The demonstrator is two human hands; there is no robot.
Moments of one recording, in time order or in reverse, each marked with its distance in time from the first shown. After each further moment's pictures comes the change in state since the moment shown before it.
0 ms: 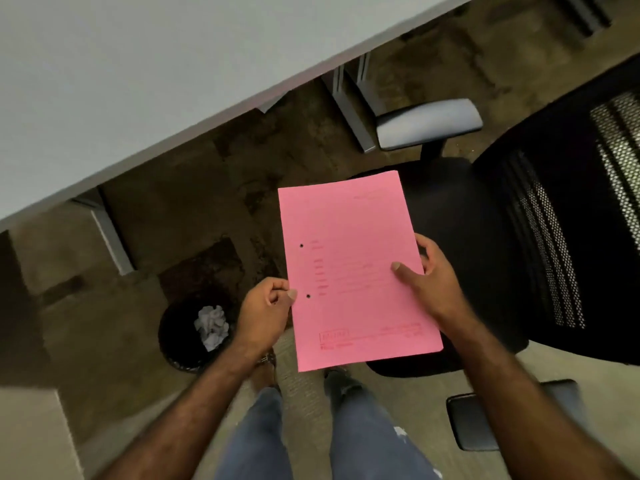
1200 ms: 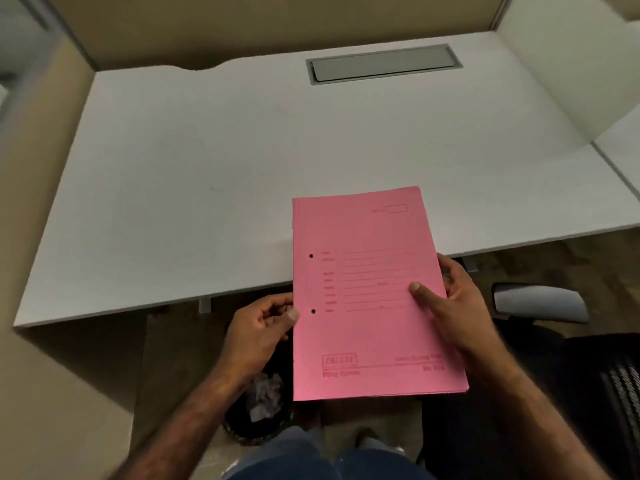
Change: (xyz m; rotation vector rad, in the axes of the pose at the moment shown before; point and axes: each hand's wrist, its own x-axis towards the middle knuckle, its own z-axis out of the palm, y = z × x) left_hand -0.009 0.075 -0.305 -0.360 0.201 0.214; right_hand -0.002 -0.292 0.177 -0.036 -0.185 -0.344
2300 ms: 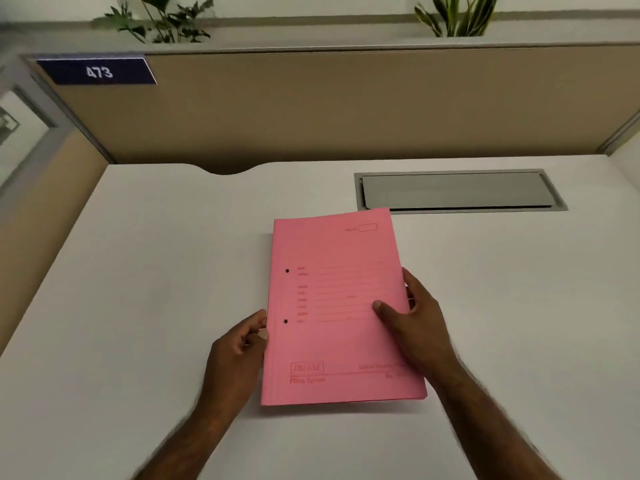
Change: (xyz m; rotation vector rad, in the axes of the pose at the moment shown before) left_hand 0.365 0.111 -0.074 0.004 0.347 -0.050; right_hand 0.410 -0.155 0.159 -0.181 -0.130 -0.189
